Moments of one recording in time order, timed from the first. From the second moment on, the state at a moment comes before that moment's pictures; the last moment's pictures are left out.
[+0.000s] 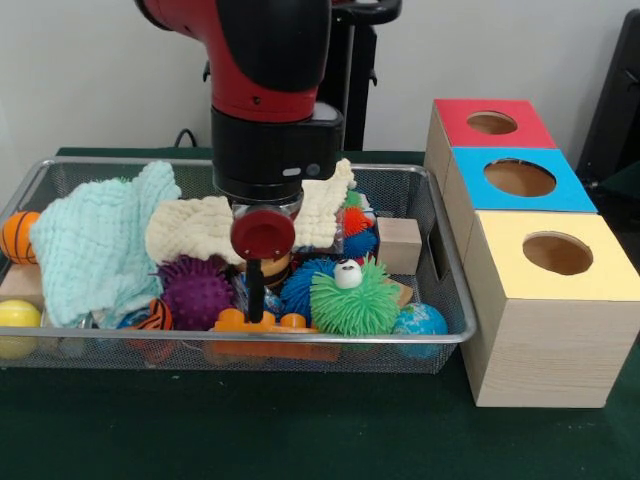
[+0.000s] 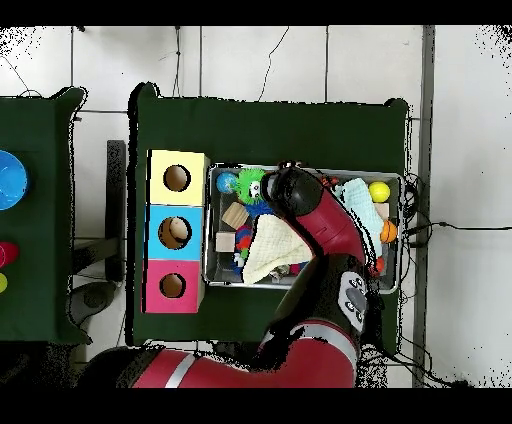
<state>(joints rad) -0.09 -0.36 -0.32 1.53 0.73 0.37 2.35</state>
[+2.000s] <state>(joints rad) -0.12 -0.43 -0.28 1.68 0.73 0.32 2.35</state>
